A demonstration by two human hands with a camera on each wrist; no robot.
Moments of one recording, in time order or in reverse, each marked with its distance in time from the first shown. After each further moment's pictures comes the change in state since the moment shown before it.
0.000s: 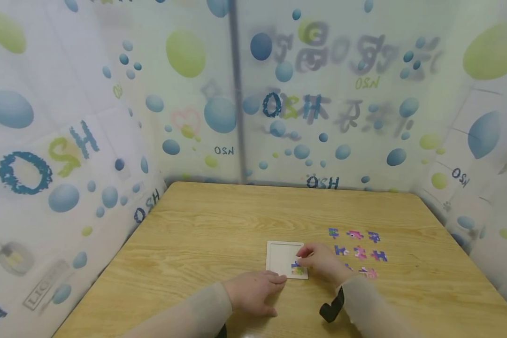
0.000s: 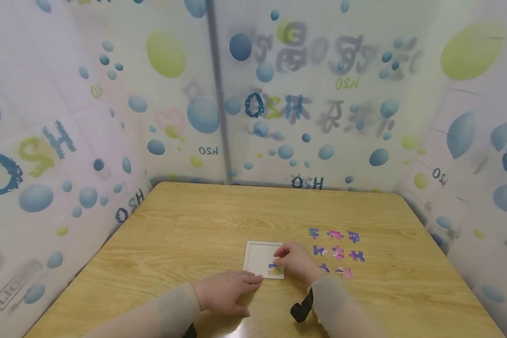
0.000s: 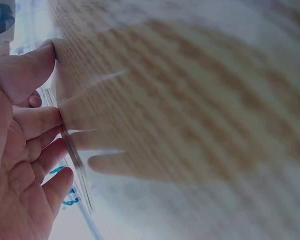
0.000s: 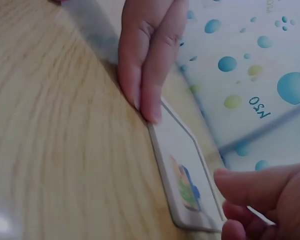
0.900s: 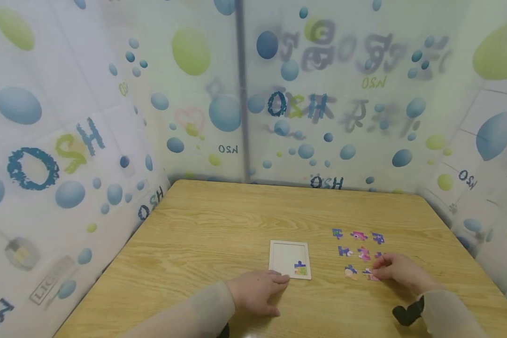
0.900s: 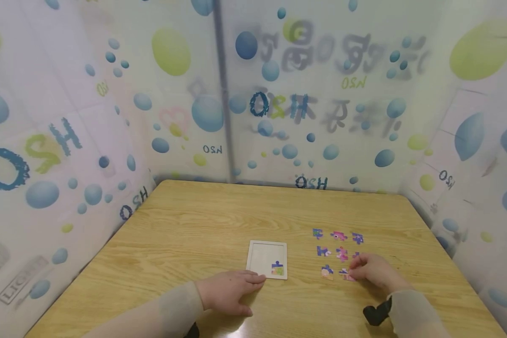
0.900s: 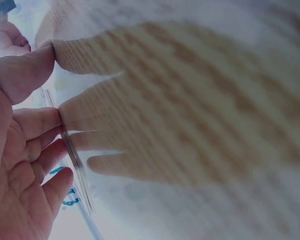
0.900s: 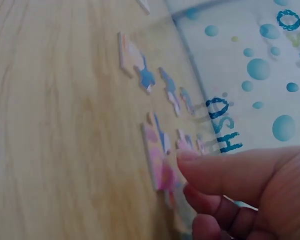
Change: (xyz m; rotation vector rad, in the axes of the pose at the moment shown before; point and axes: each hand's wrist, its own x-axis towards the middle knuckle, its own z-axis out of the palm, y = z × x) left_hand -0.001 0.001 0.003 0.020 0.001 -0.016; right_hand -0.053 0.077 -0.142 -0.187 -0.013 0.155
